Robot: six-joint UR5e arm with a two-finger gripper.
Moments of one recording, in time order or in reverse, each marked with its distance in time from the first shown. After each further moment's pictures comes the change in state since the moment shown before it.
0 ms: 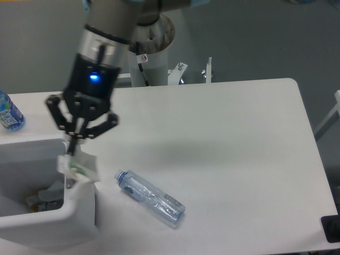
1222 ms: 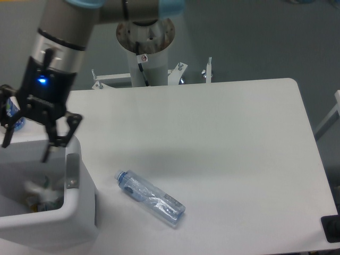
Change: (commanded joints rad) arm 0.087 -0.040 0.061 0.015 0.003 -0.032
